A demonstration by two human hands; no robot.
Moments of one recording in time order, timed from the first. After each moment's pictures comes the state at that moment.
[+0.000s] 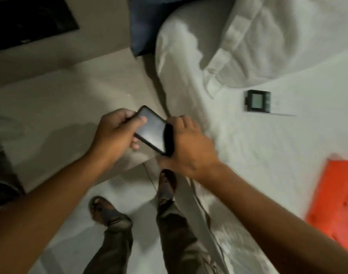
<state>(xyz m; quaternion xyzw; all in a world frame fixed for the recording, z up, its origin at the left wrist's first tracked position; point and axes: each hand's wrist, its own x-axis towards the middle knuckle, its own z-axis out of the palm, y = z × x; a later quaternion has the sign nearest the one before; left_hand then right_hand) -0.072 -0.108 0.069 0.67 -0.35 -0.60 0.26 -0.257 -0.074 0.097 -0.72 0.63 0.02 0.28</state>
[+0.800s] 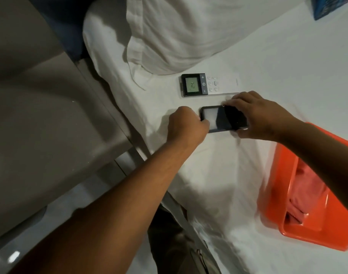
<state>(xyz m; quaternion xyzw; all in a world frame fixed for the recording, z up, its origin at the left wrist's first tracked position) -0.354 -0.085 0.104 0.62 -0.52 -0.59 0.09 -0.568 -0.058 0.144 -0.75 0.62 0.15 0.18</state>
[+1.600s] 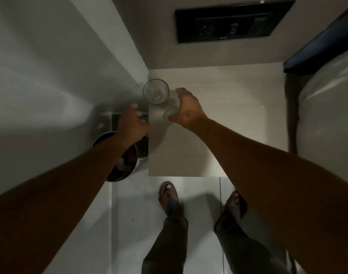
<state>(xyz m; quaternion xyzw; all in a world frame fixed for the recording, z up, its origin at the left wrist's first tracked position) 0.226 -0.050 -0.005 0.85 -0.28 -0.41 0.17 0.069 -0.153 -0.021 -0.70 0.51 -0.03 0.49</state>
